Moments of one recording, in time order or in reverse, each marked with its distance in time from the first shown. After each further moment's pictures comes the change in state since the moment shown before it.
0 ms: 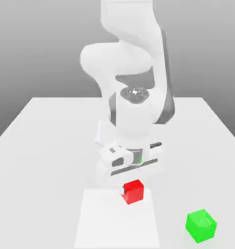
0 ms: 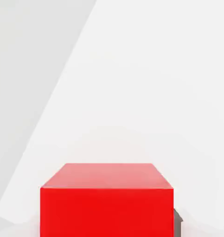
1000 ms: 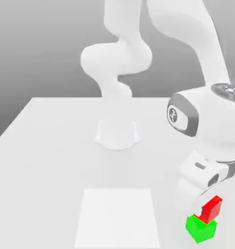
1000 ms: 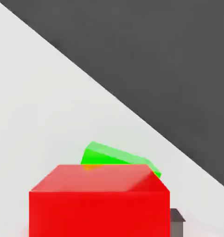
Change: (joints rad) arm 0.218 0.120 0.087 0.465 -0.073 -0.346 0.127
